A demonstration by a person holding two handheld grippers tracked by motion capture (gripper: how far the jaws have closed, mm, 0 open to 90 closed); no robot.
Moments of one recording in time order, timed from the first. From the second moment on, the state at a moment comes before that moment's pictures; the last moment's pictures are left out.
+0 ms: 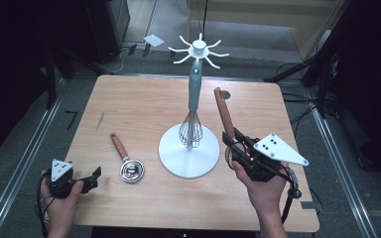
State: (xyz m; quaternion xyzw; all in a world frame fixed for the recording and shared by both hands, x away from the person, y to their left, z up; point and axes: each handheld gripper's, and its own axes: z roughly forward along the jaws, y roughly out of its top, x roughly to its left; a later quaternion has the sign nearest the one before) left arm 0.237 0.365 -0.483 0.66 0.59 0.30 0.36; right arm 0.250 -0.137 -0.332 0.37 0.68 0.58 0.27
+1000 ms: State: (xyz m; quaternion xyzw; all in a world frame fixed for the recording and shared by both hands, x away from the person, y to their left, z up) left arm 0.238 0.365 -0.483 0.66 0.59 0.30 0.36; right arm 0.245 -0.128 -0.307 0.35 0.64 0.61 0.31
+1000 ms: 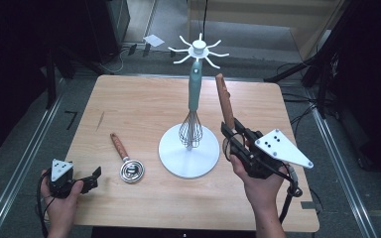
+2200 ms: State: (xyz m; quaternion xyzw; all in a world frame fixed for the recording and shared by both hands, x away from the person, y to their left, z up) left arm 0.238 0.365 -0.483 0.66 0.59 0.30 0.36; right arm 0.242 -0.124 -0.285 0.34 0.62 0.62 0.34
